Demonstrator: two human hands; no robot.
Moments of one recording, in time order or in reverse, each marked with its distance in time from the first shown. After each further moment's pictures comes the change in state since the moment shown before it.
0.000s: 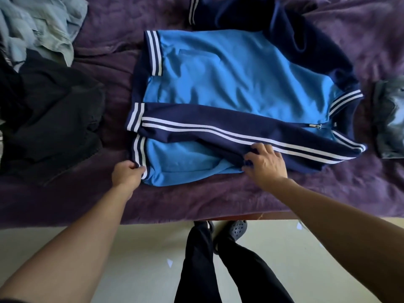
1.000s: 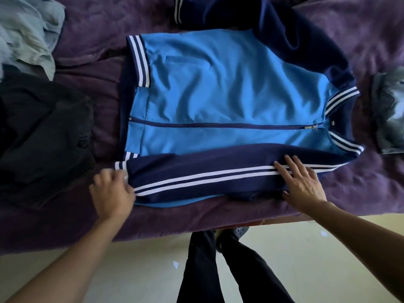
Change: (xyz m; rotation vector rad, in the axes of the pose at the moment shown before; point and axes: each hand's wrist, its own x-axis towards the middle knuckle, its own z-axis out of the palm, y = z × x) left_hand -0.007 -0.006 -0.025 0.605 0.238 0.646; right_hand -0.049 0.091 0.018 -0.248 -0.242 0.118
